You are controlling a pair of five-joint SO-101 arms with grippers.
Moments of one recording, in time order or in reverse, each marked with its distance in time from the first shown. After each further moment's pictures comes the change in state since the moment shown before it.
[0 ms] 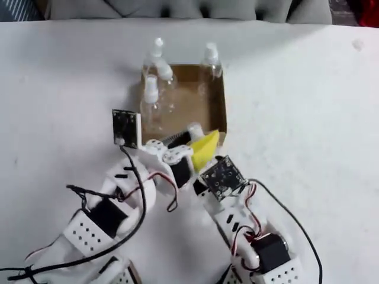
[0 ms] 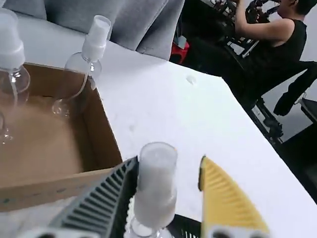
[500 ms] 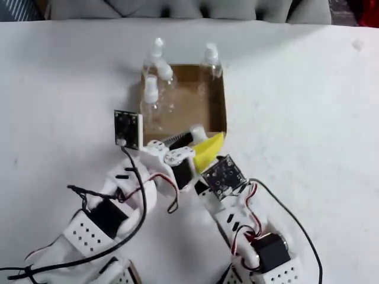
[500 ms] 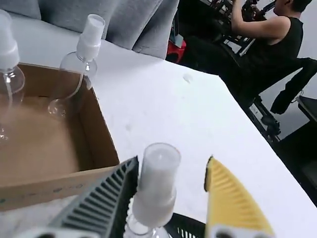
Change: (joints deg) left arm 1.1 -0.1 0.0 0.4 -0.2; right arm 0.6 0.0 0.0 0.0 -0.1
